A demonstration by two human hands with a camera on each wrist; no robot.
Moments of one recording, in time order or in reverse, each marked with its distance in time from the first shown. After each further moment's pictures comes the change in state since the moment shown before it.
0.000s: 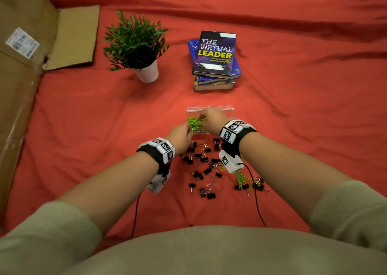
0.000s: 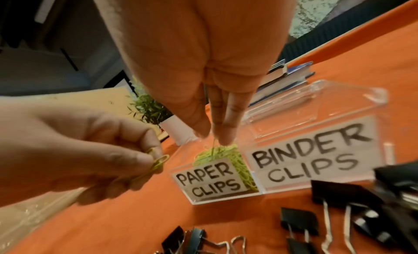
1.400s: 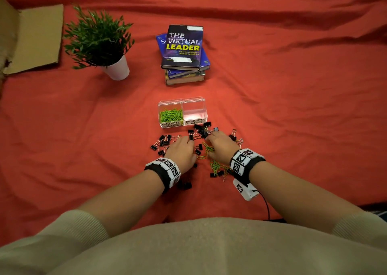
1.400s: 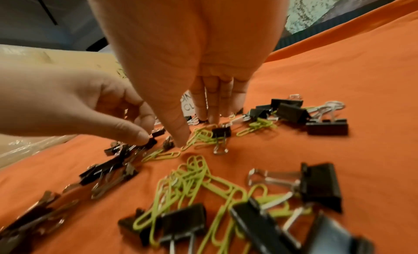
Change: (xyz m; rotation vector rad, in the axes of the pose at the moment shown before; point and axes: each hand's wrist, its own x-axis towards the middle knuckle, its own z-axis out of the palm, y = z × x) left_hand -0.034 0.040 0.097 0.448 0.011 0.281; right_hand -0.111 0.108 0.037 -0.254 -0.031 -0.039
